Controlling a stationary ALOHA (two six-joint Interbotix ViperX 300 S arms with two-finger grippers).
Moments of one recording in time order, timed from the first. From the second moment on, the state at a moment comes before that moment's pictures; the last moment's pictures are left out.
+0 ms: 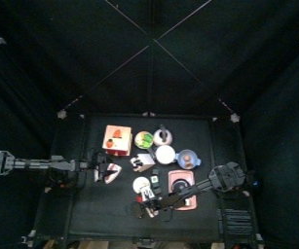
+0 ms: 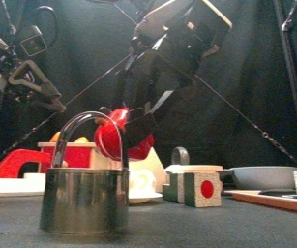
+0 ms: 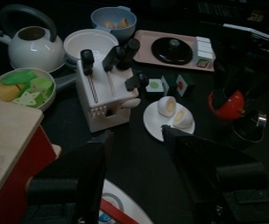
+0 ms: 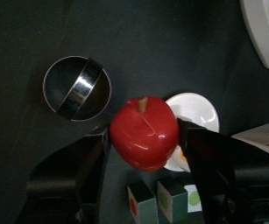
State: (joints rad) left arm 0.13 -0.74 1.25 0.15 -0.14 -0.22; right arm 0.32 0.33 0.12 -0.44 0.68 0.21
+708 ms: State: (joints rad) left arm 0.13 -0.74 1.25 0.15 -0.14 -0.22; right arm 0.15 -0.05 0.44 -0.23 0.44 0.22
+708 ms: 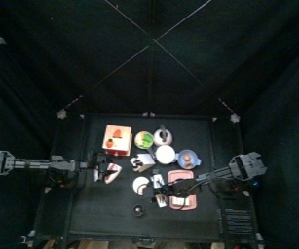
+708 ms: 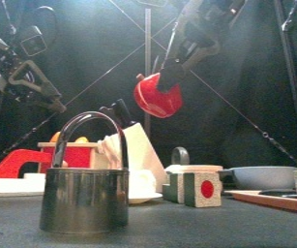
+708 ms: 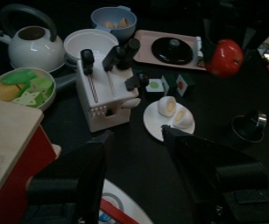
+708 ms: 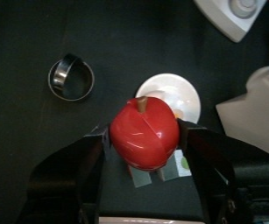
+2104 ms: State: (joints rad) left arm 0.14 -0.74 1.27 0.14 -0.16 -0.22; right arm -0.35 -0.07 0.69 -0.12 0.30 0.21
